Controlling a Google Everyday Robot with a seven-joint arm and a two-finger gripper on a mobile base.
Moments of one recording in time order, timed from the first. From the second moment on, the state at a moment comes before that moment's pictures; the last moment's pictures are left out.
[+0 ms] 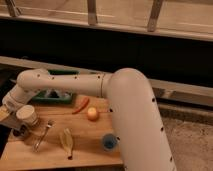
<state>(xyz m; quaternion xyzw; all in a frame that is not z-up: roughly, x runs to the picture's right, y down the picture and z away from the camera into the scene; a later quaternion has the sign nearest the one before) -0.461 0.106 0.653 -0.48 -0.35 0.24 0.77</state>
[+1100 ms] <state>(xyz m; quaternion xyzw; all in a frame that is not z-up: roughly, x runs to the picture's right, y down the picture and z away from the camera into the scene) -0.458 0.134 0.698 -0.49 -0.35 0.26 0.75</state>
